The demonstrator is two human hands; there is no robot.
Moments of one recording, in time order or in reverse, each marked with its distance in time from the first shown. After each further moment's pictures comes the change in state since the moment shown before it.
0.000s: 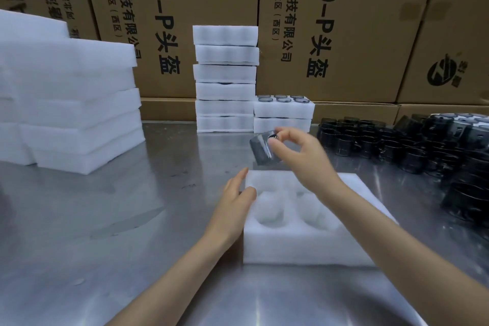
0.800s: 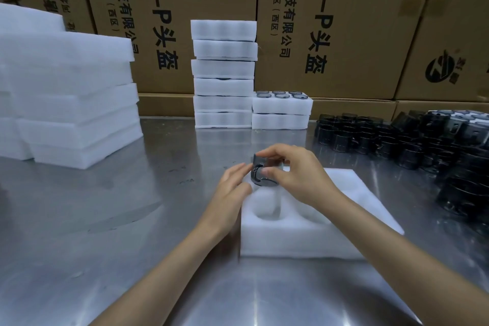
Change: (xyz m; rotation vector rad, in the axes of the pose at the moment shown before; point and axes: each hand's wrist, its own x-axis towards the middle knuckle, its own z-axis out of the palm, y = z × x) left_hand 0.006 -0.005 -0.006 0.043 -0.053 0.125; right_hand -0.018 0.014 0.001 -0.321 -0.148 -0.113
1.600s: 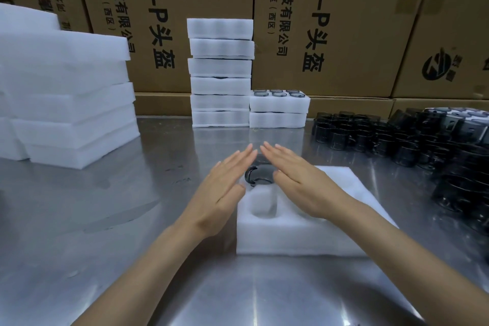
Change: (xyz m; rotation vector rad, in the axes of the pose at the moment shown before) left_hand -0.006 0.004 -0.025 0.445 -0.187 0.395; right_hand -0.016 0.007 -0.013 -0.250 -0.290 -0.017
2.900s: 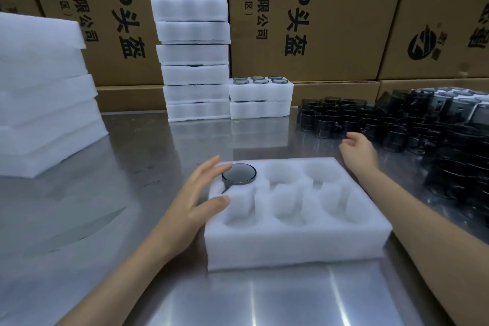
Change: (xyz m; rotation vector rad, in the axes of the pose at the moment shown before) left_hand 0.001 -0.006 0.015 -0.259 0.006 -0.228; right_hand 0.019 0.190 -0.018 0.309 0.616 0.790
